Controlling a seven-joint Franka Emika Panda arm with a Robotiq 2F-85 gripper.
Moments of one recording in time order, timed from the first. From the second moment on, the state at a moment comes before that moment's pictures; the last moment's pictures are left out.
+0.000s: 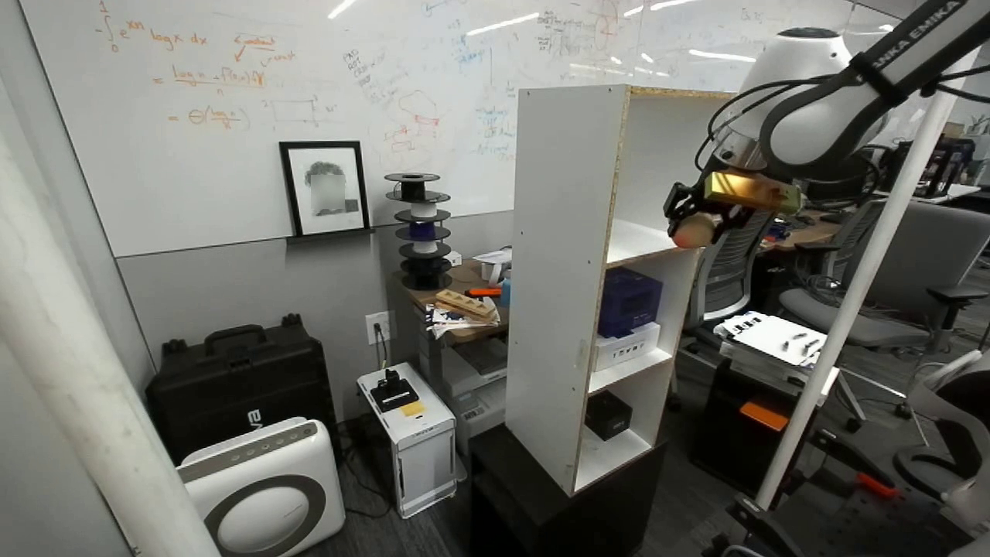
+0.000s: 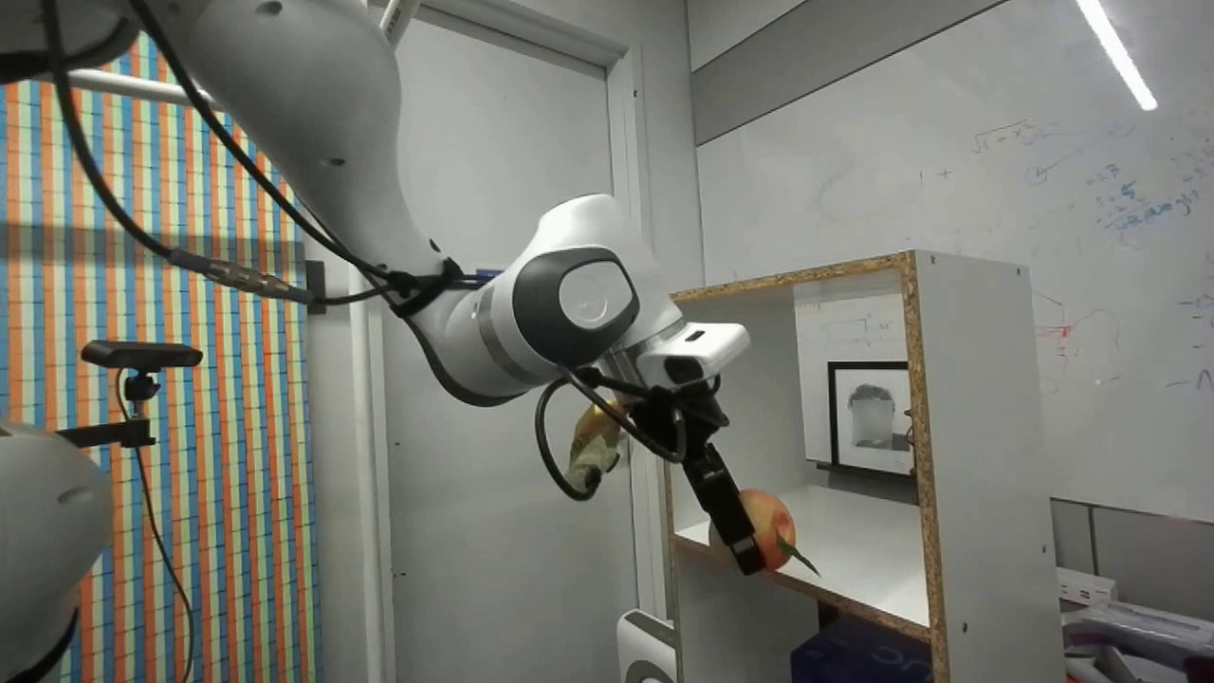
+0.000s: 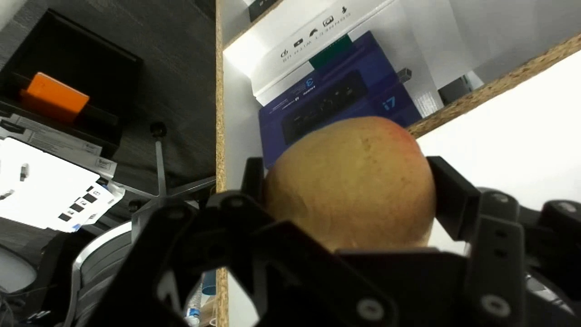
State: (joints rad) arm 0.52 -0.19 -0.80 -2.52 -0.56 2.78 0.81
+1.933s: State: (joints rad) arm -0.13 -0.12 -0.07 -1.86 0.06 2.38 0.71
